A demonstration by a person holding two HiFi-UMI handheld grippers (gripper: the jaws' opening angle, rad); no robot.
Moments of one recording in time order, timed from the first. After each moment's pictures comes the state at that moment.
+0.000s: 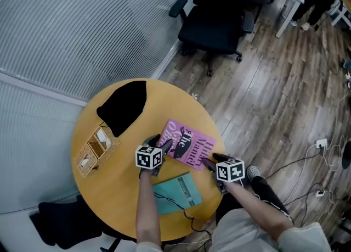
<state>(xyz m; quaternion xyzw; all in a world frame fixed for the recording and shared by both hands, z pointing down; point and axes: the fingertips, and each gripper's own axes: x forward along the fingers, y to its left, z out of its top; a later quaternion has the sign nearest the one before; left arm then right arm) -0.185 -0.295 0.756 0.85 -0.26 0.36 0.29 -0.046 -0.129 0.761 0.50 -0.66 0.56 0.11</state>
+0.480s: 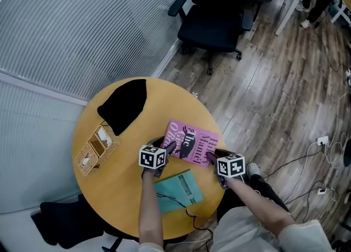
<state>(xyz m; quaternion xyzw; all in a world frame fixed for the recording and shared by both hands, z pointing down) -0.178 -0.266 0.761 0.84 -0.23 0.39 0.31 -0.031 -0.132 0.768 0.52 -0.65 0.54 0.13</state>
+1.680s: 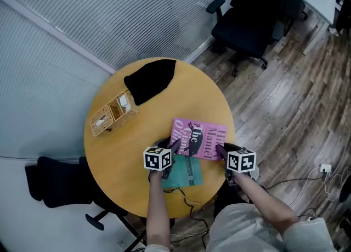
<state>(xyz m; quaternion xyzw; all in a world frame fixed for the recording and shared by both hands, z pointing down) -0.232 -0.181 0.693 0.80 -0.38 0.32 0.34 -0.038 -0.111 0.713 0.48 -0.70 0.51 0.13</state>
